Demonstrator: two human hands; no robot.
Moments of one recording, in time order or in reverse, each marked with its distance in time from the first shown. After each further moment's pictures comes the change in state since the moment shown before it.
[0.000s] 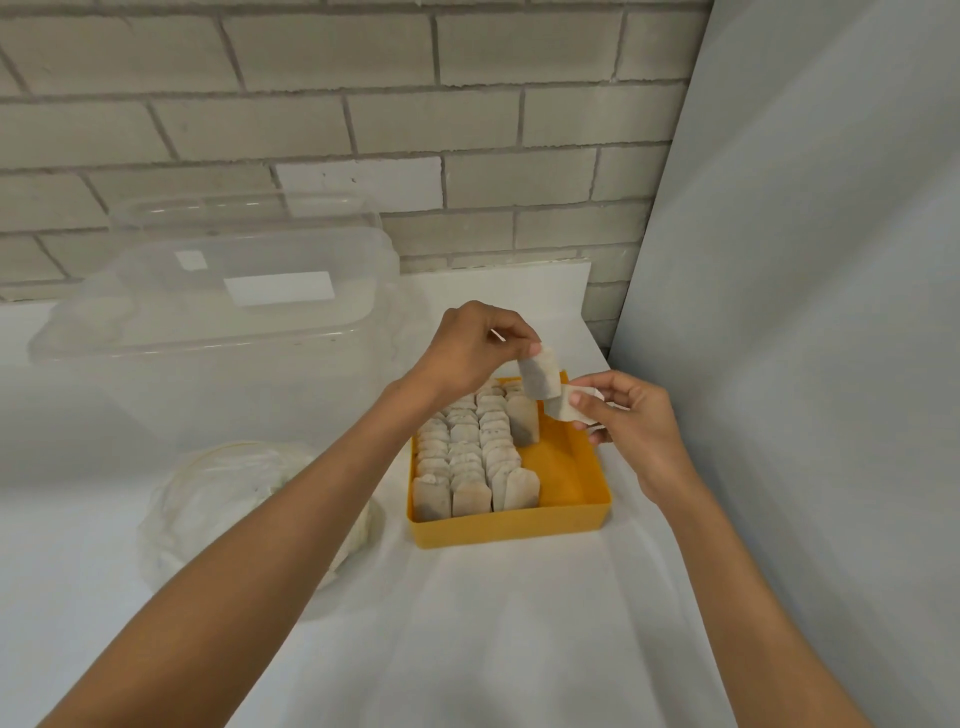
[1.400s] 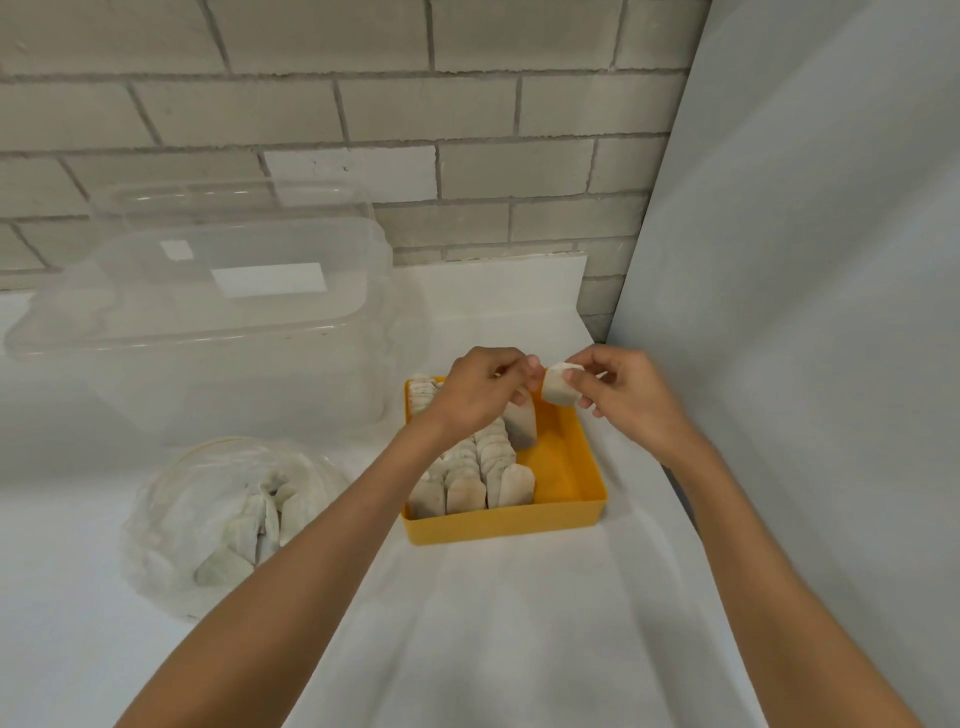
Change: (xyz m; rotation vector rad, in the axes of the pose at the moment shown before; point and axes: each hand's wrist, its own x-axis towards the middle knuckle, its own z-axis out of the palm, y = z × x) left_hand -0.018 -0.021 0.038 -0.209 -0.064 -0.138; right_hand 0.025 -0.013 -0.008 -0.441 -0.127 -0.201
